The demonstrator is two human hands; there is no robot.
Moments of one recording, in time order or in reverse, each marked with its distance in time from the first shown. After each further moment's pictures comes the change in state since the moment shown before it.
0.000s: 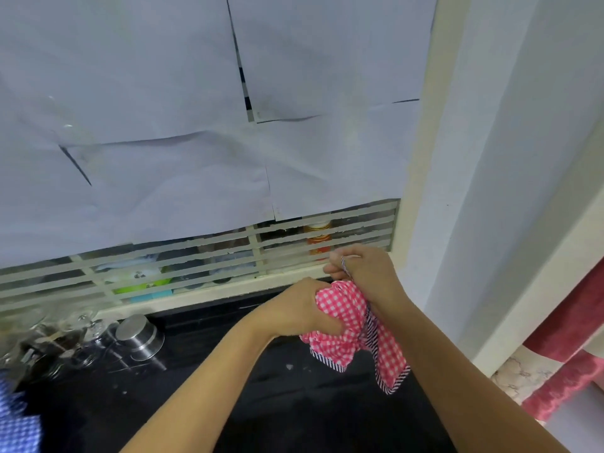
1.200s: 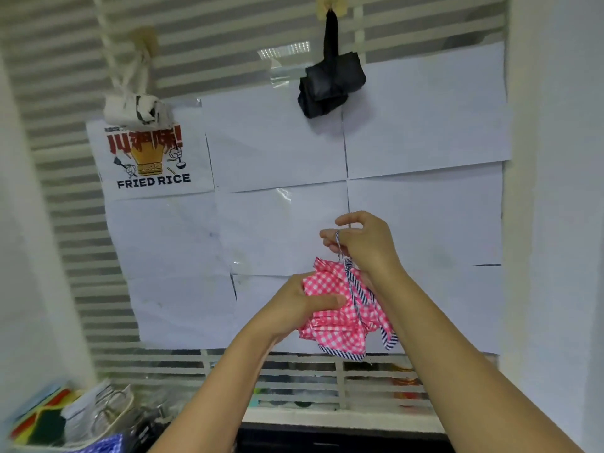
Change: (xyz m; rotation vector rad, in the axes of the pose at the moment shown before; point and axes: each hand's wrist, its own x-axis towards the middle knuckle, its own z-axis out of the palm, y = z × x) left_hand -0.111 0.112 -0.137 -0.298 0.652 0.227; right_hand -0.038 -0.246 0.099 0.214 -0.185 -0.604
